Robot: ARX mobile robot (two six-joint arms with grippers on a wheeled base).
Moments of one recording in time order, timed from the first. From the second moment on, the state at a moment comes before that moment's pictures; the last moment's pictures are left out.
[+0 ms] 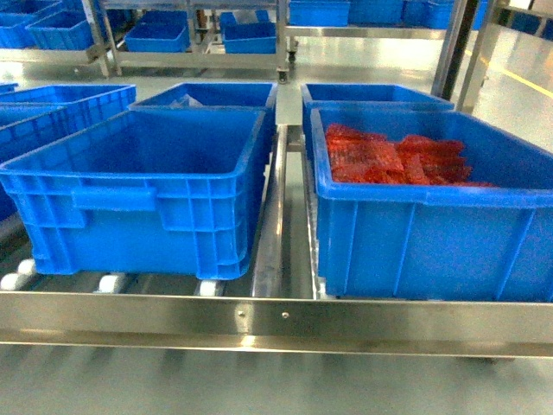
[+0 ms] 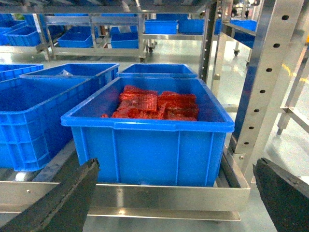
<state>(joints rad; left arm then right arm) -0.21 0.33 0.27 0.00 -0.40 -0.04 0.00 0.01 0.01 -0.01 0.00 0.00</state>
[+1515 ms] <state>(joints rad) -0.21 0.33 0.27 0.00 -0.40 -0.04 0.00 0.01 0.01 -0.01 0.00 0.00</state>
